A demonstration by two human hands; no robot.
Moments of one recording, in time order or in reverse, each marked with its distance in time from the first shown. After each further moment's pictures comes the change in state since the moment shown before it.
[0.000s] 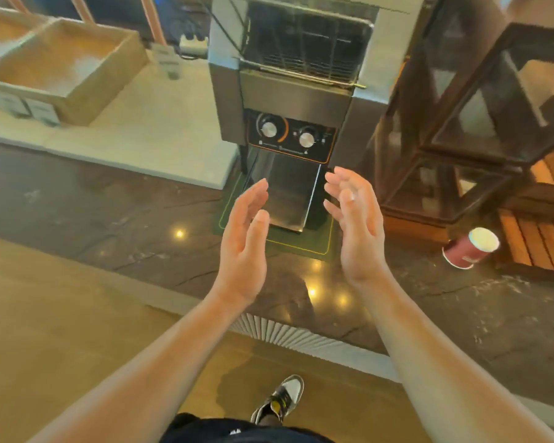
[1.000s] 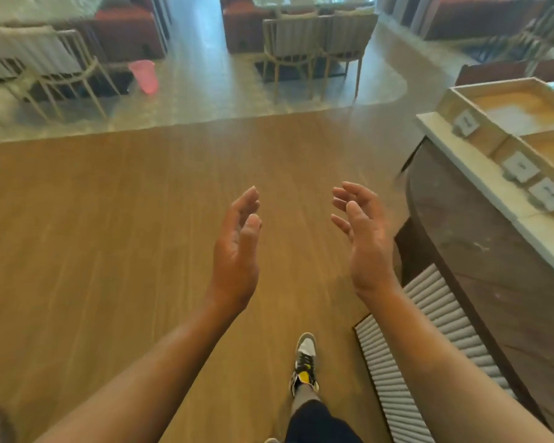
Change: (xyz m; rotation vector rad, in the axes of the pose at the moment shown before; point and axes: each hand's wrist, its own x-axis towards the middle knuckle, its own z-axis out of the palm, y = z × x) left_hand -0.251 0.101 -0.645 0.259 1.117 0.006; right_hand -0.255 -0.074 0.679 0.273 -1.020 -0.035
